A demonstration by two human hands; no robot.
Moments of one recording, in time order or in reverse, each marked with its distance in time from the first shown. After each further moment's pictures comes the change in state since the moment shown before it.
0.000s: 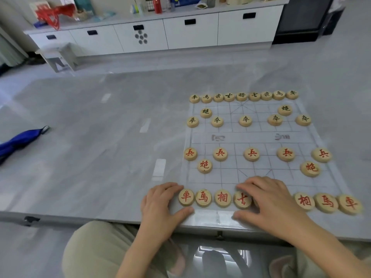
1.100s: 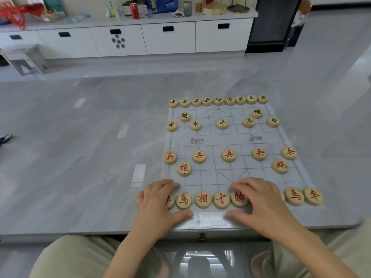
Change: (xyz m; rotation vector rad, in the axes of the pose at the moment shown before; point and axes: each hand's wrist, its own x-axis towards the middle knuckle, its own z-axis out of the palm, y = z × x) left_hand 0.019 0.021 0.012 0.069 -0.092 0.122; right_hand -0.022 0.017 0.006 0.092 0.108 0.128
